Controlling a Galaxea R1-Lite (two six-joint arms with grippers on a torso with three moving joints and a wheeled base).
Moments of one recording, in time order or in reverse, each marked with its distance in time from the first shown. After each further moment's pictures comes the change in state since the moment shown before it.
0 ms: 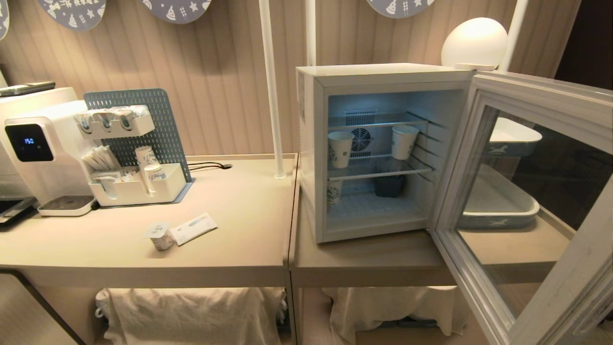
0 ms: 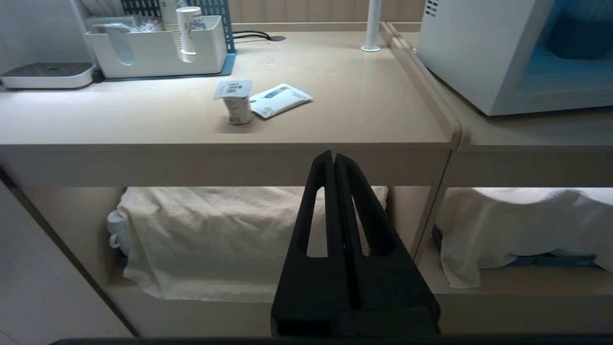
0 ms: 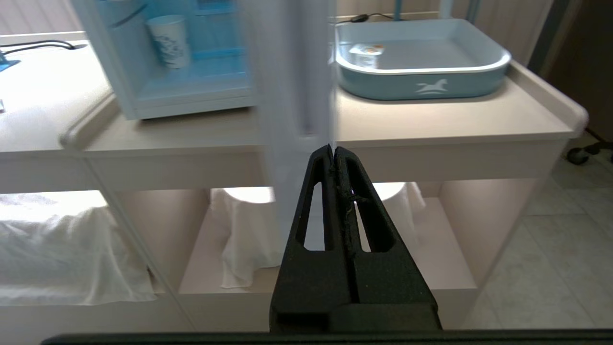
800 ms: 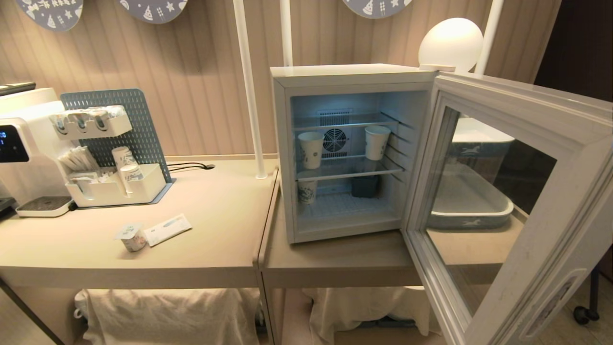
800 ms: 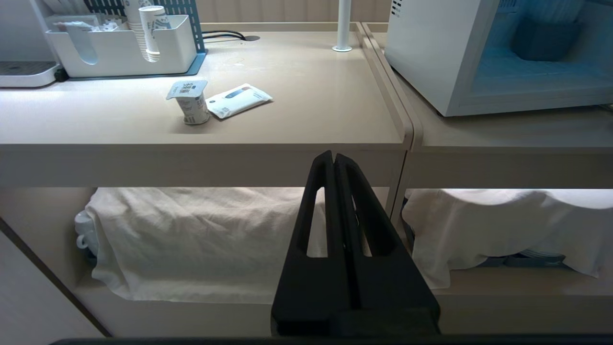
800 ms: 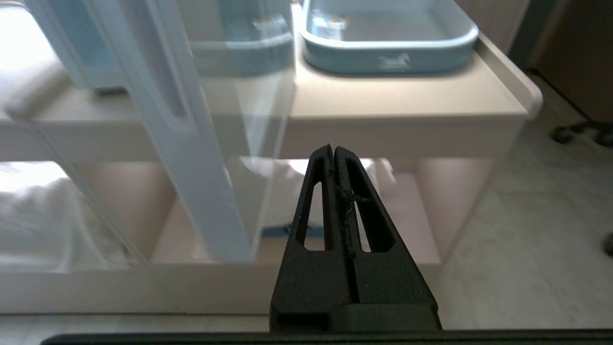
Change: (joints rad) left arm 0.000 0.000 0.000 0.000 0.000 -0.001; right arm 0.000 0.086 -0.046 0.039 0.018 0.000
